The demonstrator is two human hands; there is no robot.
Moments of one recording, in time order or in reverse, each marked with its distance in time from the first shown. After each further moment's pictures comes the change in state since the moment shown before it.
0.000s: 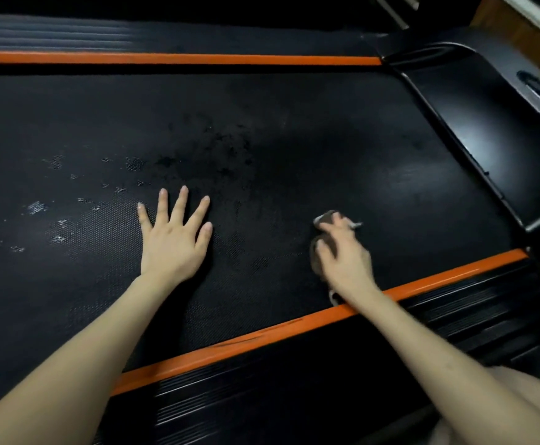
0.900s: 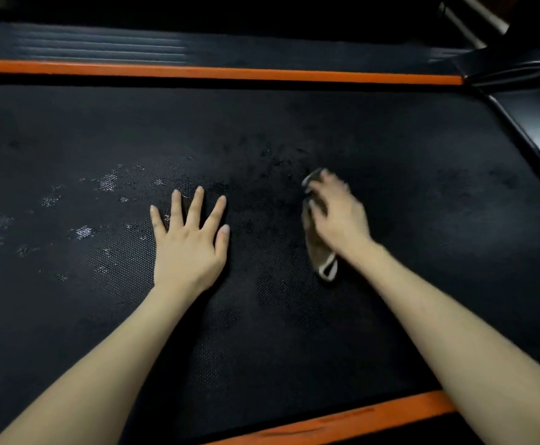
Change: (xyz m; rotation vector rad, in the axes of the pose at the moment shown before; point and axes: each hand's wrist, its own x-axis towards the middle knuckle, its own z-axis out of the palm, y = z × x) left_hand 0.044 -0.047 -0.003 0.050 0.082 -0.133; right_hand 0.148 -0.067 0.075 -0.009 -0.109 -0.224
